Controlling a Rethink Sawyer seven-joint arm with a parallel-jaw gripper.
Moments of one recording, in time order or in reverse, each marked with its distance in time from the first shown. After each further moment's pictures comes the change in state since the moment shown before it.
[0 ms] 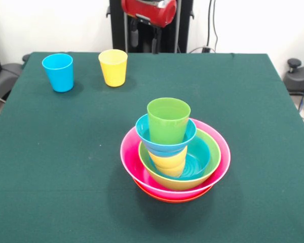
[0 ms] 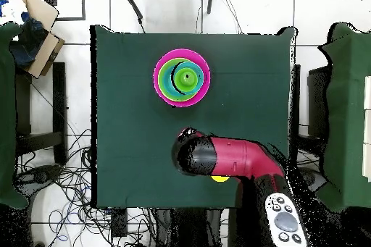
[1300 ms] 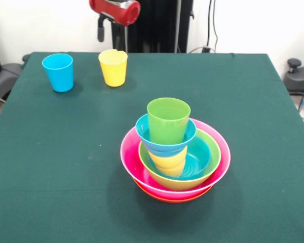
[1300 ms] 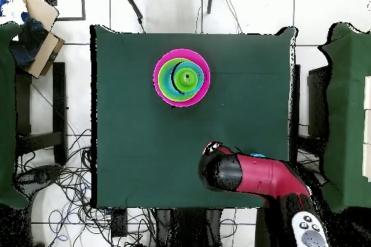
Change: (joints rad) arm -0.091 0.013 -0.079 0.036 -0.104 -0.069 0.000
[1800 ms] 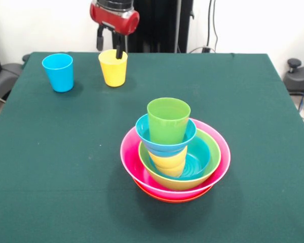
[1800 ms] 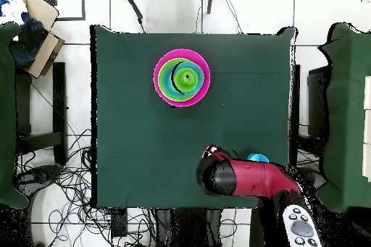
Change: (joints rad) arm 0.029 0.075 -0.031 0.003 -0.073 -0.138 0.000
